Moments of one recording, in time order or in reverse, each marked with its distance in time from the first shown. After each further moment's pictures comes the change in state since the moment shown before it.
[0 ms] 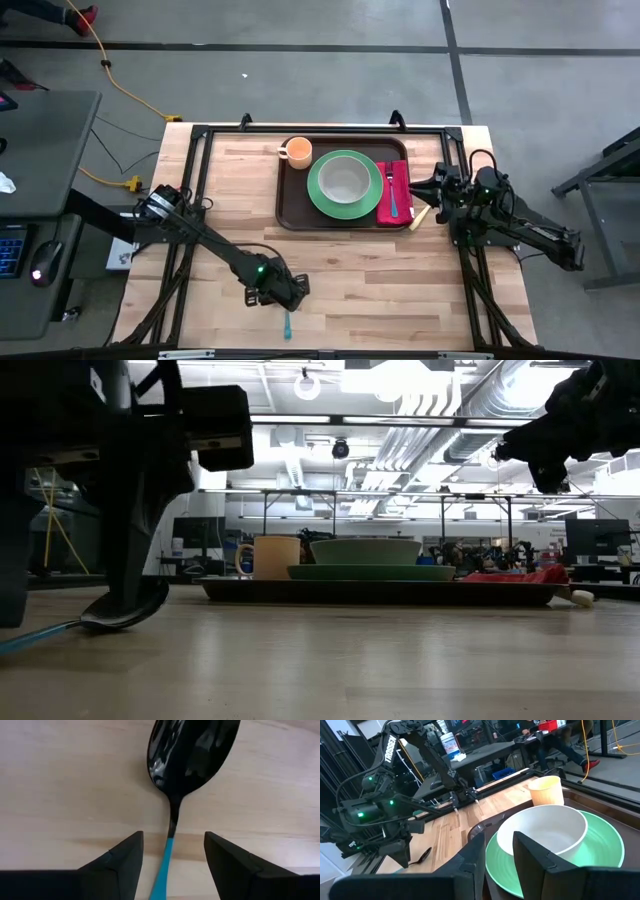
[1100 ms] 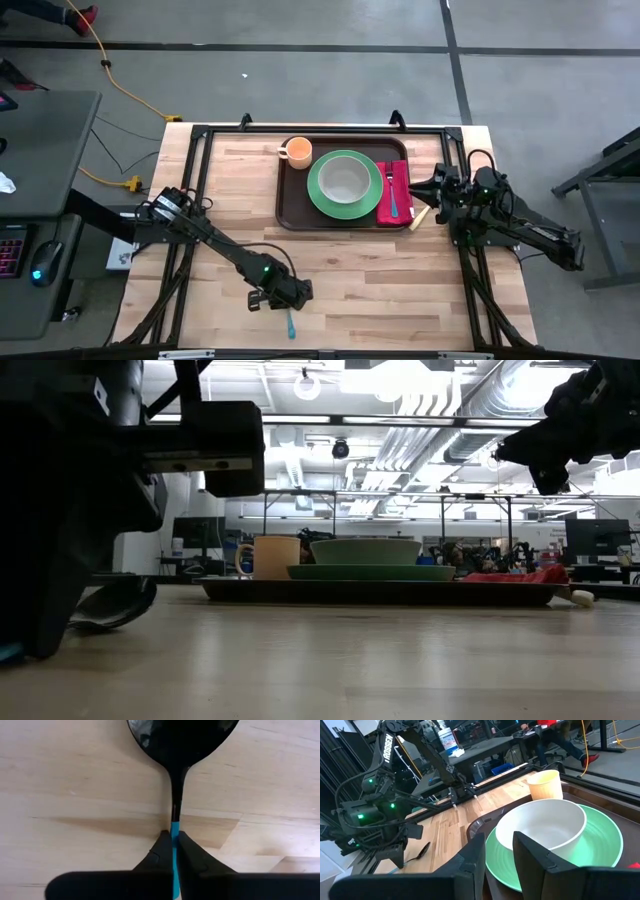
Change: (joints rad) left arm 0.036 0.088 0.003 0.094 0.129 0.012; right arm 0.000 0.001 0.000 -0.024 0.000 0.002
